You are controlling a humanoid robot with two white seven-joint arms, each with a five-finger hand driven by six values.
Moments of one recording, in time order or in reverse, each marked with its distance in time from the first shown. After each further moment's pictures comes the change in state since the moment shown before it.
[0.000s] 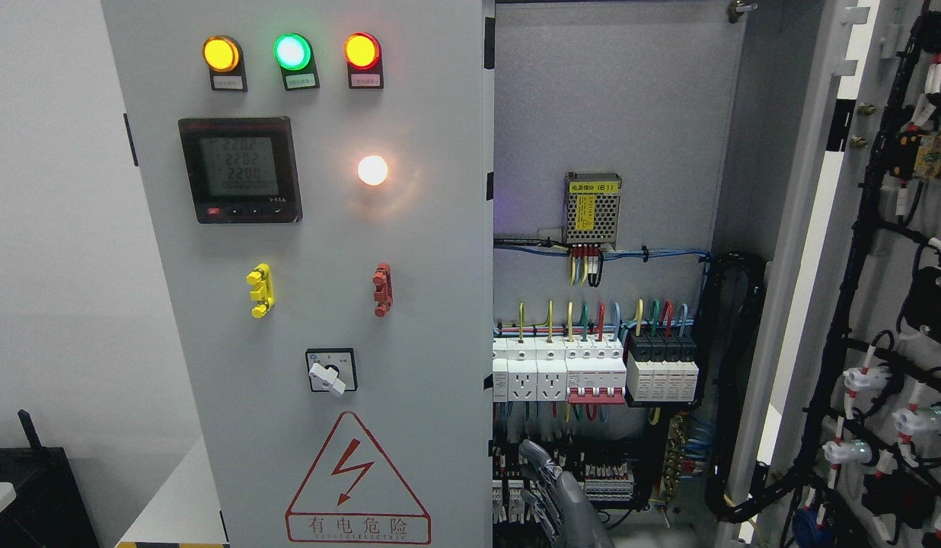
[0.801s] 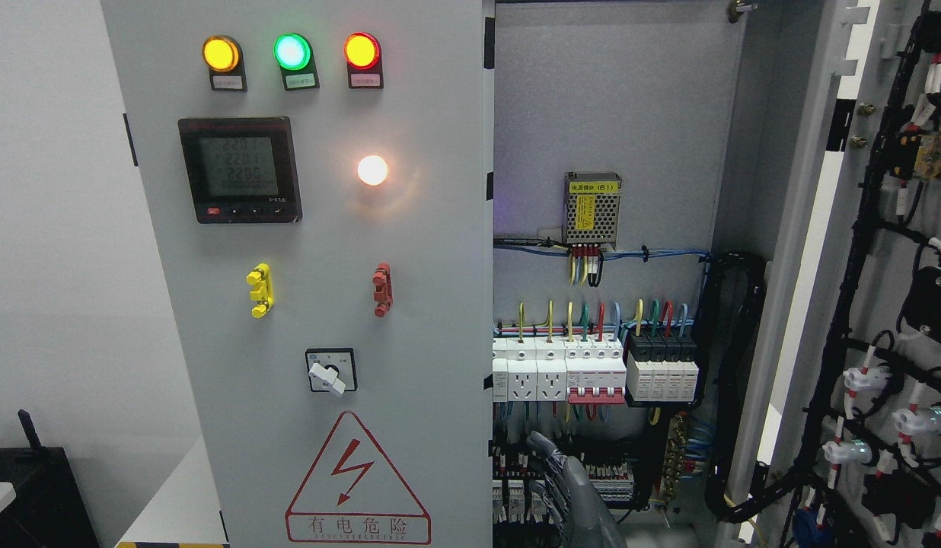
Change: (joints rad) left arm 0.000 0.000 0.000 0.000 0.000 0.000 -0.004; right arm -0.056 -0.038 0.004 0.077 -0.045 -0.006 0.002
